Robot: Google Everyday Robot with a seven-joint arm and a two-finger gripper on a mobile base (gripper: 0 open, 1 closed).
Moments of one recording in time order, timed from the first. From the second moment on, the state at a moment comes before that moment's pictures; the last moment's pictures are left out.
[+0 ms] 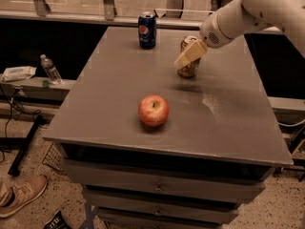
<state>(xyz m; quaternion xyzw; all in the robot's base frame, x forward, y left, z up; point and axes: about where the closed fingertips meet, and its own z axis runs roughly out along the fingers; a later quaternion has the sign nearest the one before) 0.714 -0.126 0.904 -0.47 0.79 0.07 0.39</state>
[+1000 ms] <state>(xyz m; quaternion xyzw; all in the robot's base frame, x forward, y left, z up) 0.724 -0.120 0.903 -0.47 0.79 0.07 0.40</state>
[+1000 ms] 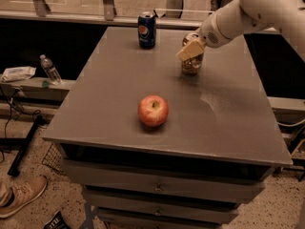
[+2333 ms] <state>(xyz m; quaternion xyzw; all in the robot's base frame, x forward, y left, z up) 0.616 -0.096 0.957 -0.58 0.68 0.19 0.41</state>
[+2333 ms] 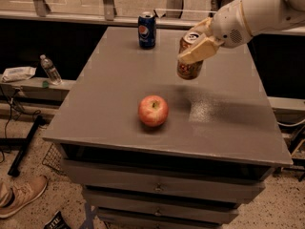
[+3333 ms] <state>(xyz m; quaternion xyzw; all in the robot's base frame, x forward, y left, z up) 0.593 -0.101 0.914 -0.61 0.64 0.26 0.39</state>
